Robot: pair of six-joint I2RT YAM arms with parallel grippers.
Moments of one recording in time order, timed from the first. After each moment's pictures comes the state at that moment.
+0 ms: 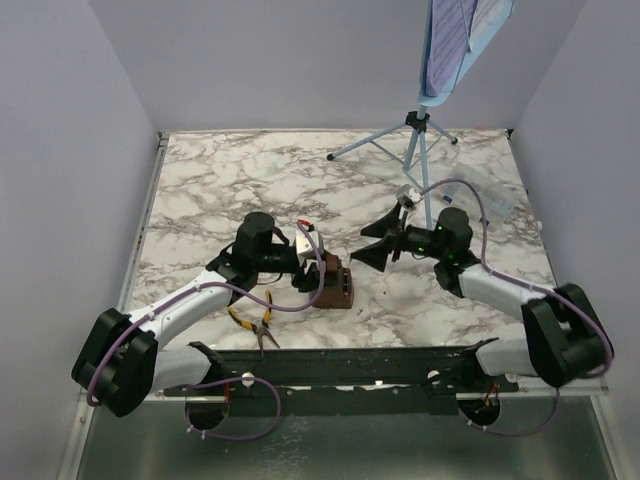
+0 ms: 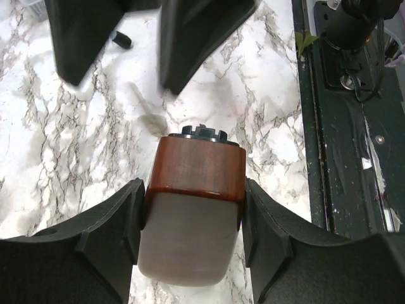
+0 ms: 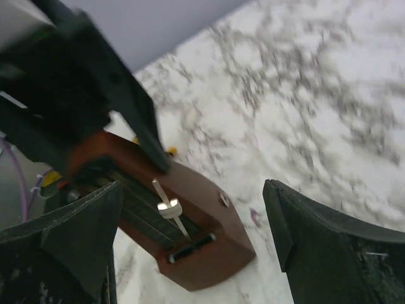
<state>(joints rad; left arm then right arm) -0.59 1.19 0.62 0.20 0.87 0.30 0.39 1.41 0.52 0.77 -0.85 0.31</state>
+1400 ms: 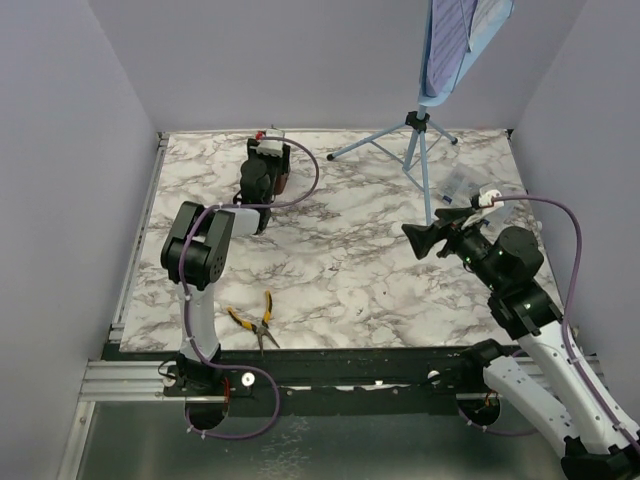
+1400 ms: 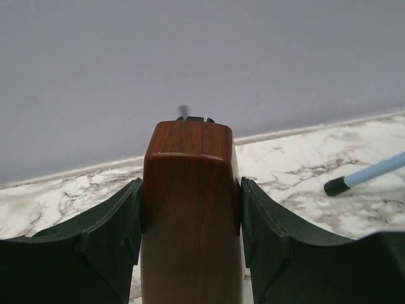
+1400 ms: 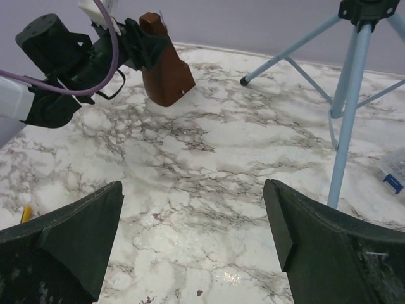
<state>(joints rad) -0.29 2.02 1.10 1.02 -0.15 0.16 0.40 0.64 0.69 -0.09 -0.16 0.16</state>
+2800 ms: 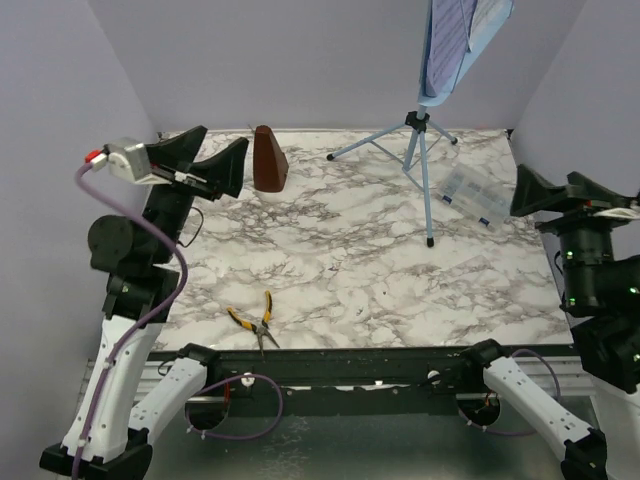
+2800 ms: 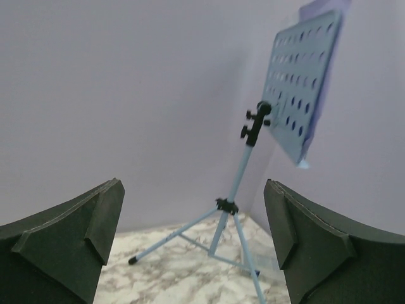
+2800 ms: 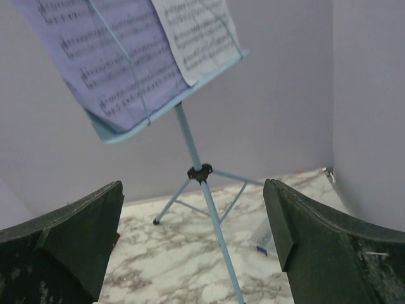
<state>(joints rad) -0.27 0.81 1.10 0.16 0.14 -0.39 0.40 0.62 1.28 -0.39 0.41 0.12</state>
